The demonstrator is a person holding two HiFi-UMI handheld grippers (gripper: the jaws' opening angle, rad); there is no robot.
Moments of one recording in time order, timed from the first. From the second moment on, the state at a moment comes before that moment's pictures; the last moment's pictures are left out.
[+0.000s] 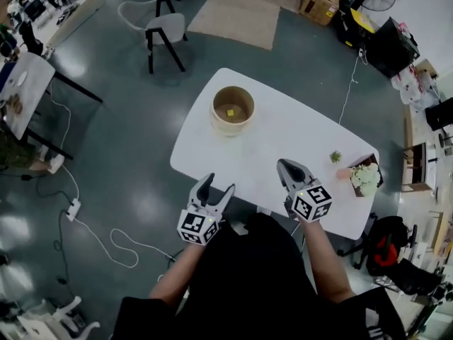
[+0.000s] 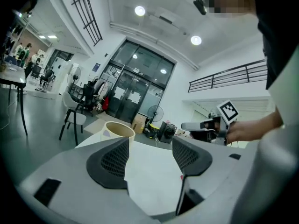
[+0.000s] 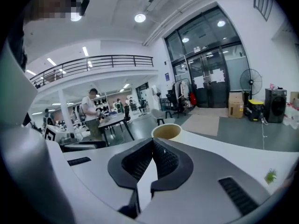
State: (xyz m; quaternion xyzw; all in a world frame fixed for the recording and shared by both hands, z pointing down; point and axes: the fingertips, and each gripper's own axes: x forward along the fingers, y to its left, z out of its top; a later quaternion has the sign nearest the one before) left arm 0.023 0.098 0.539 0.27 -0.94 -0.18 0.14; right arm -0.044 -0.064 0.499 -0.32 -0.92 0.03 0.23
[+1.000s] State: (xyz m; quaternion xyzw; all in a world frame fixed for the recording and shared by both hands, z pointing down) left arm 0.049 -0.269 0.668 0.43 -0.85 -0.07 0.31; right arm 0.132 -0.402 0.565 -0.14 -0.96 0.06 0.25
